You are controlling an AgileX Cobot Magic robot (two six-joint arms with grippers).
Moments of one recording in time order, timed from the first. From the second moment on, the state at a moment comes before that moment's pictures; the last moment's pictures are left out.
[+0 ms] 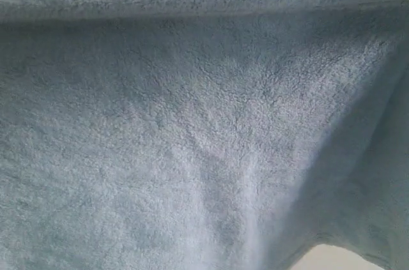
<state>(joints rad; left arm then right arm) -0.32 0.31 -0.91 0.27 0.90 0.18 0.21 0.98 -1.34 0.13 1.05 -0.49</state>
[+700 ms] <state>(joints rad) -0.32 1.22 -0.85 0.79 0.52 -0.18 0.21 1.75 -1.34 0.08 0.55 -0.59</state>
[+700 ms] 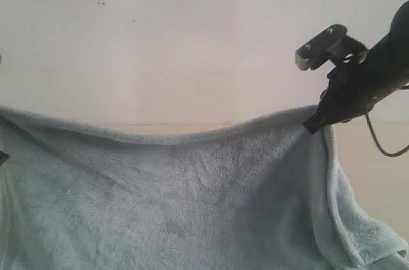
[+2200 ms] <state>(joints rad) -0.18 1.42 -0.82 0.57 0.37 -0.36 0.11 2.07 -1.81 0.21 1.04 -0.44</state>
